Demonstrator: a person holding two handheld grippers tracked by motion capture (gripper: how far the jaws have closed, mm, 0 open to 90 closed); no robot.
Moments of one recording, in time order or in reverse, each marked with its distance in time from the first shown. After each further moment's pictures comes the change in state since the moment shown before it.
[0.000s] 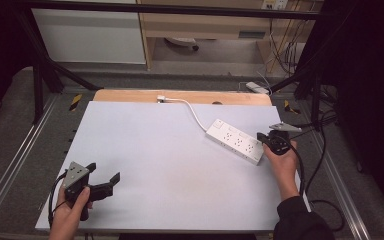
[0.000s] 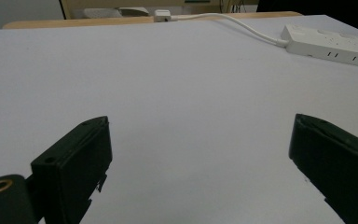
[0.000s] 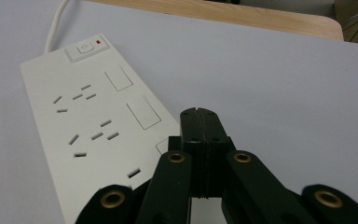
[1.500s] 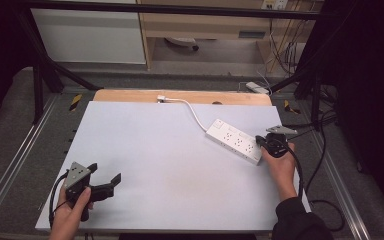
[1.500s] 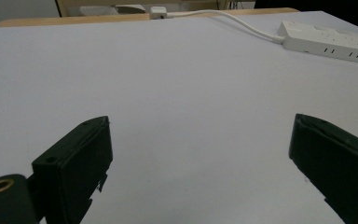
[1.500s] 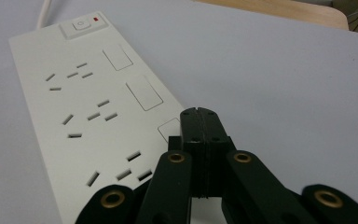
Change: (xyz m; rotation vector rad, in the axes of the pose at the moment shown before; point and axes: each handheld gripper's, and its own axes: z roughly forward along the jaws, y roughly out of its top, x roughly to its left) left arm -0.002 0.000 0.001 0.014 -0.013 0.009; right arm 0.005 -0.008 0.005 0.028 -0.021 -0.038
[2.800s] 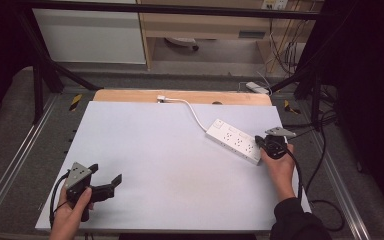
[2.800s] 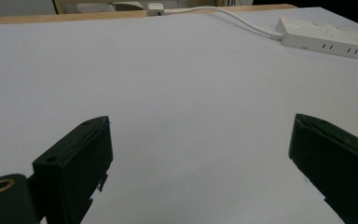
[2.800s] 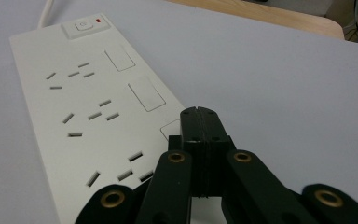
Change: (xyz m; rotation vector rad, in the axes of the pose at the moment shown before) left arm -0.001 -0.001 0.001 0.011 -0.005 0.008; right arm 0.003 -0.005 0.001 -0.034 -0.011 -0.028
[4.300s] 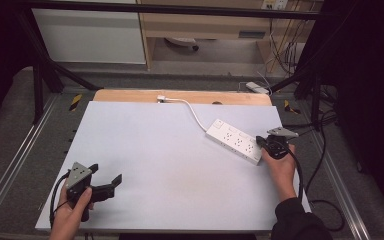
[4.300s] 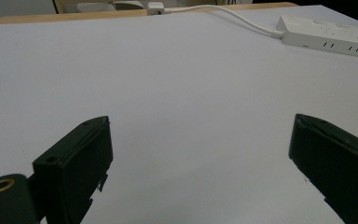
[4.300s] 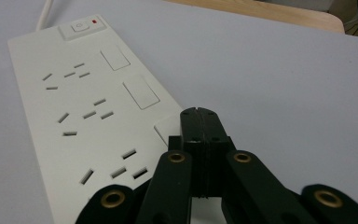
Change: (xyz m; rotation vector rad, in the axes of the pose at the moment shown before) left arm 0.000 0.000 0.001 0.001 0.002 0.002; right arm -0.006 -0.003 -0.001 -0.006 0.014 0.031
